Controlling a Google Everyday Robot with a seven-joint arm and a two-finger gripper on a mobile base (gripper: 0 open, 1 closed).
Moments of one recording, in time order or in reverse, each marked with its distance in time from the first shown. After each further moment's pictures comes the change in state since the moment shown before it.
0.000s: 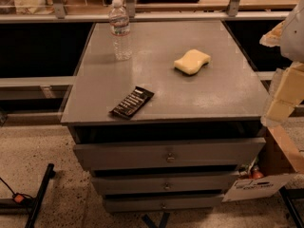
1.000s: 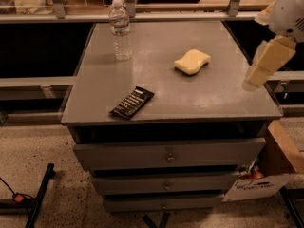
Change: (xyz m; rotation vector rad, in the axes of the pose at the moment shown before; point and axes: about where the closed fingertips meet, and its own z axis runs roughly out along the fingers) arm -0.013 -0.078 0.014 0.093 -0.120 0.075
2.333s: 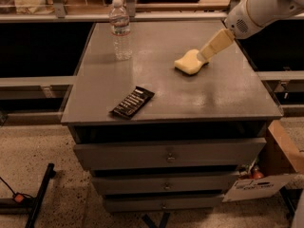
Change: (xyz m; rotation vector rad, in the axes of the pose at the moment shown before) arm -0.046 -0.133 0.141 0.010 -0.284 0.298
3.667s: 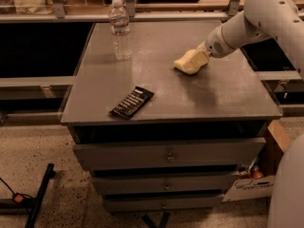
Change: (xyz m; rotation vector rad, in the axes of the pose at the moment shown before) arm 0.014 0.016 0.092 -0.114 -0.026 0.027
